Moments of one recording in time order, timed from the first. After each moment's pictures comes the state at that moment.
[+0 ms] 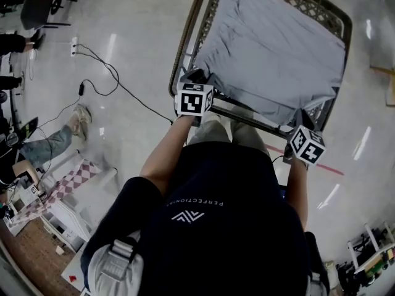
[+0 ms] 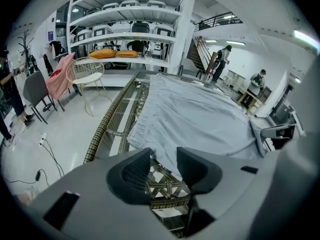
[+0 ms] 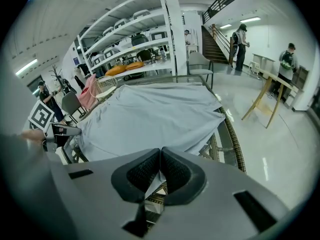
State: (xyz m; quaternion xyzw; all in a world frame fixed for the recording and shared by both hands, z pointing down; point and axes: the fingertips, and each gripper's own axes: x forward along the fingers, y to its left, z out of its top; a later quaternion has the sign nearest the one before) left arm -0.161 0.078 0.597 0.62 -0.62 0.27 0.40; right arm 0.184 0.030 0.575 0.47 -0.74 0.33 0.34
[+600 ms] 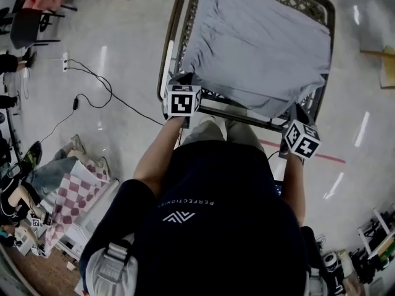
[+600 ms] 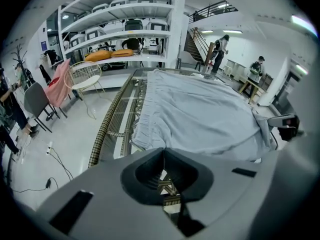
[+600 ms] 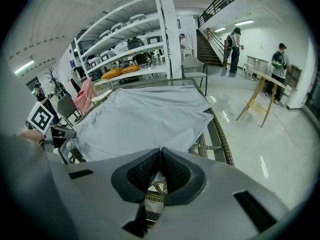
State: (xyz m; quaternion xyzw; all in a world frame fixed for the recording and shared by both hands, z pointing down) left arm -0.163 0.079 0.599 0.61 -0.61 0.33 0.38; right arm 0.205 0.032 0.569 0.50 -0.73 0.32 0.33
